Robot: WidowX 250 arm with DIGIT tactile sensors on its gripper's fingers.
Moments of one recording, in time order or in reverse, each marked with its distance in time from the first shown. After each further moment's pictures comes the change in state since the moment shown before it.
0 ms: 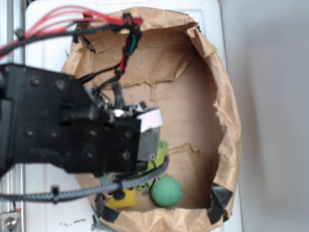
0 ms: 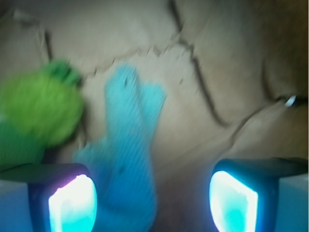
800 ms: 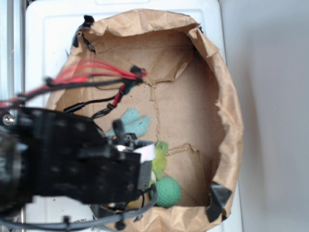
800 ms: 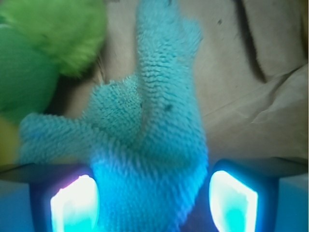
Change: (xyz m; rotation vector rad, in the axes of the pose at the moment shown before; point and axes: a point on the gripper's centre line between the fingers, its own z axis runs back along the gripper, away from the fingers) arm -0.029 -0.023 -0.024 0.000 0.127 -0.049
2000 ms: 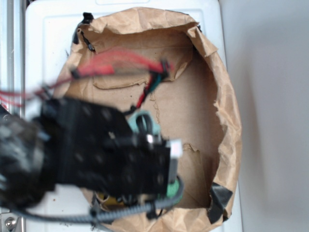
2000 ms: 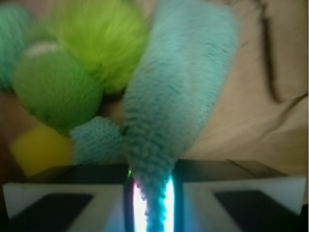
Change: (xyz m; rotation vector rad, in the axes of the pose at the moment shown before) arm 0.027 0.017 0.030 -0.033 -0.014 0.027
